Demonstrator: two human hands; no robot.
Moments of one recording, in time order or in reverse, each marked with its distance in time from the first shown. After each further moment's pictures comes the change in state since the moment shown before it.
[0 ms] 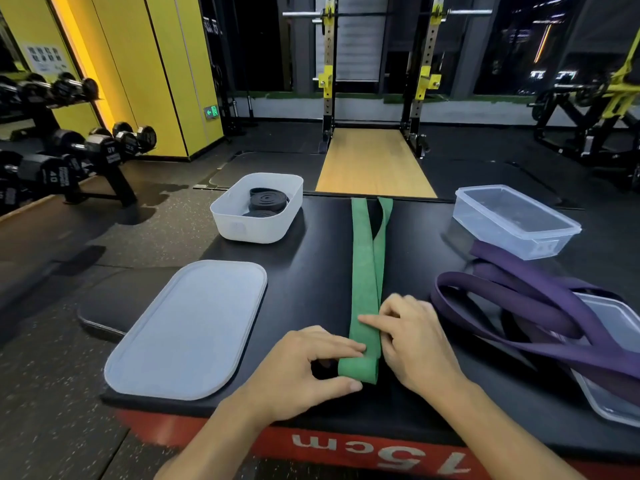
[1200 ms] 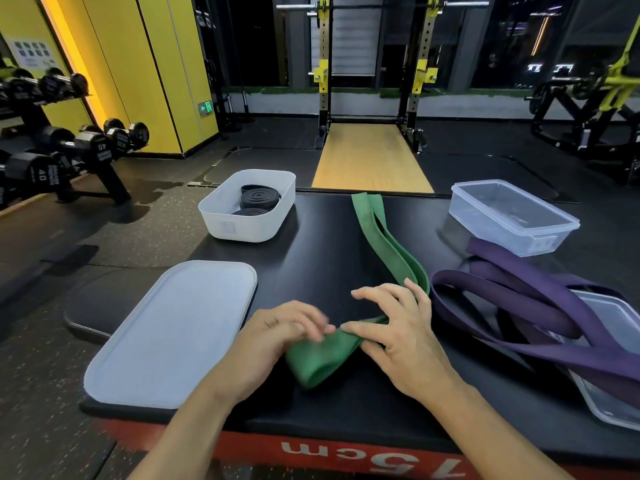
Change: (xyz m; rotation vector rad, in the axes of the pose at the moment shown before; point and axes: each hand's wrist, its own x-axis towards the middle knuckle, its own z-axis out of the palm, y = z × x) left_hand 0.013 -0.015 -0.019 -0.718 0.114 -0.166; right_hand 0.002 0.000 -0.007 0.014 0.011 -0.137
